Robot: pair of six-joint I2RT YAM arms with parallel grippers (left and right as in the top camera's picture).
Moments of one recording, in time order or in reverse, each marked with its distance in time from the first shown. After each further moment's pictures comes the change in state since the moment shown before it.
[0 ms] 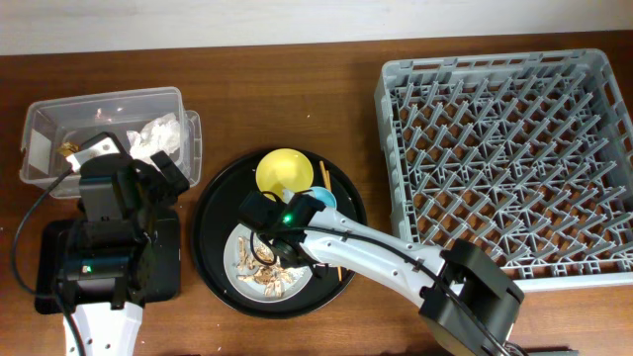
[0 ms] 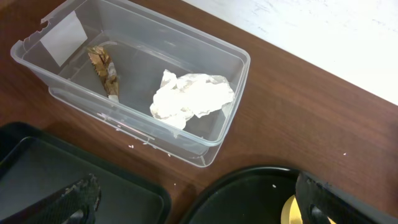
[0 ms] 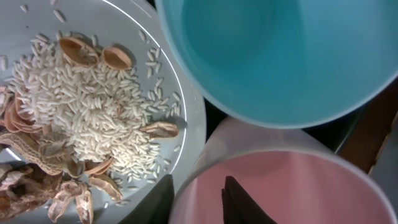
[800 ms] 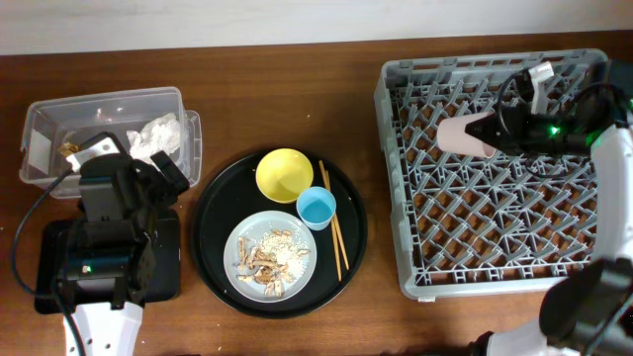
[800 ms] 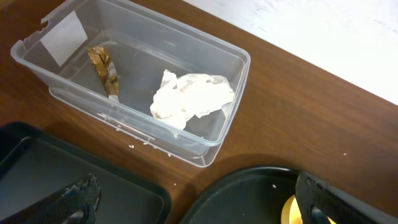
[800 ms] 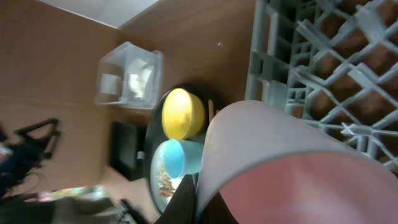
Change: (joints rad) left arm 0.000 0.000 0.000 0.000 0.000 0.000; right arm -1.336 -0.226 0.128 -0.147 -1.168 -1.003
